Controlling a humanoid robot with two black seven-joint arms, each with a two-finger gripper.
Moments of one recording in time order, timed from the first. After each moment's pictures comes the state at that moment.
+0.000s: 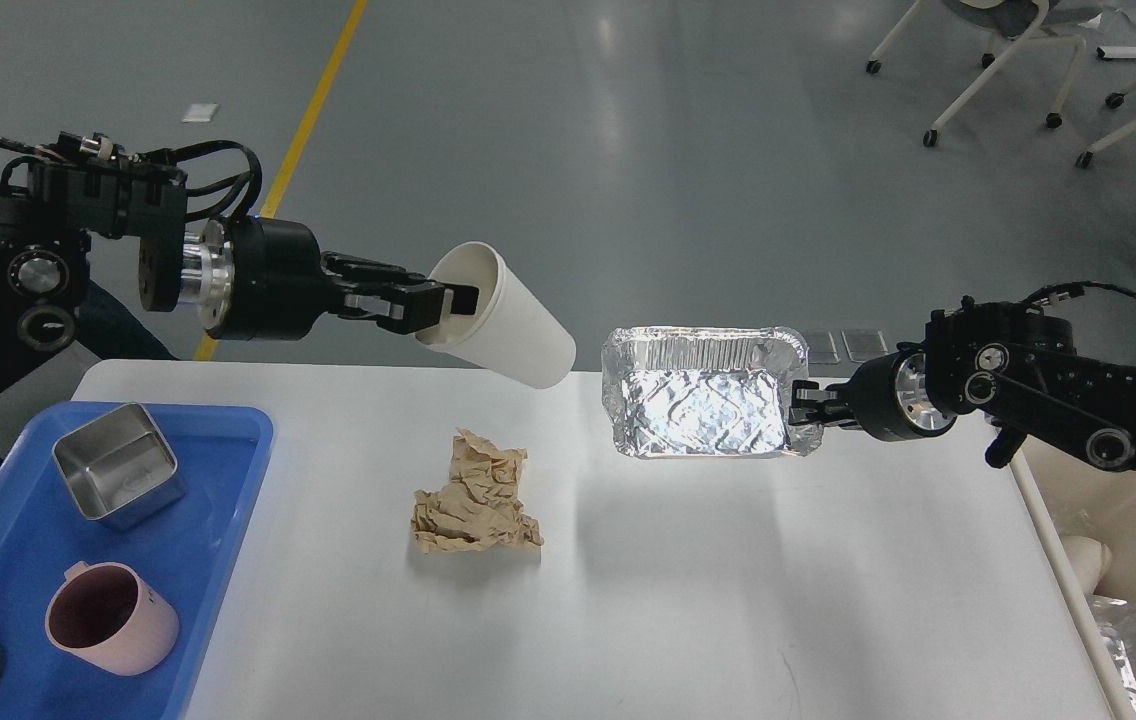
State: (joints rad) left arm -1.15 0.55 -0.52 -1.40 1.44 -0.70 -0.10; right arm 1.05 -0.53 0.11 1.06 -0.95 0.50 -0.17
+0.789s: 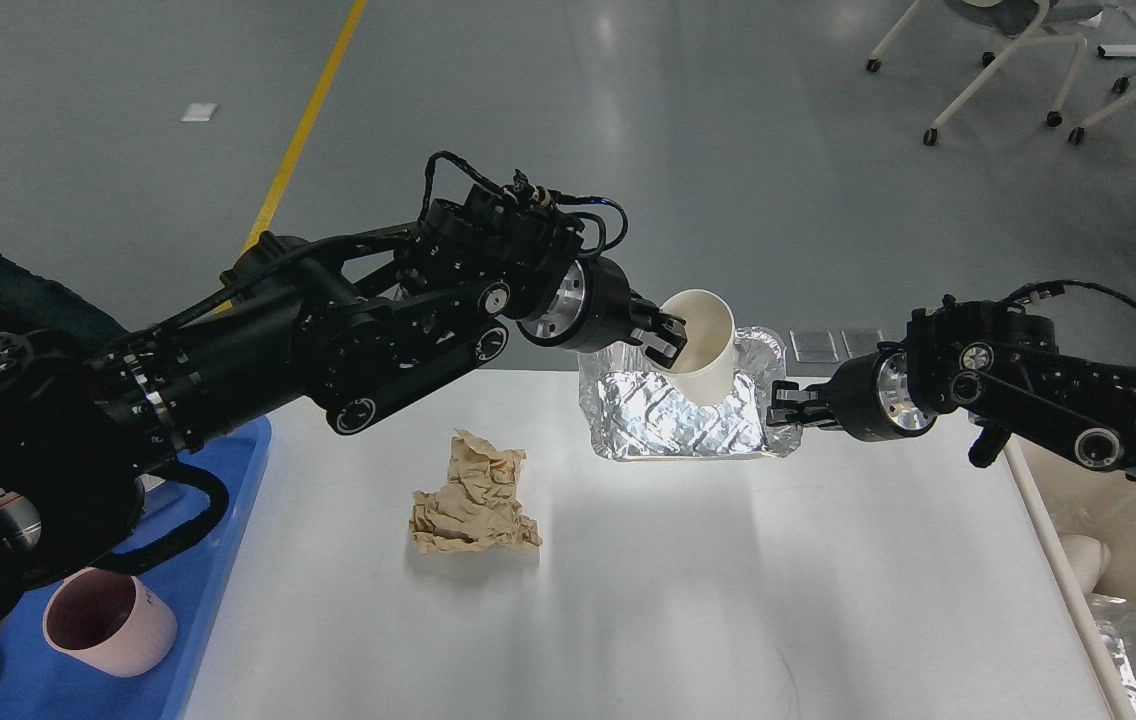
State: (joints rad) left arm -1.31 -0.03 -0.29 -0.90 1.68 -0.60 -0.03; right arm 1.05 -0.52 0.13 1.09 -0.95 0.50 -0.16
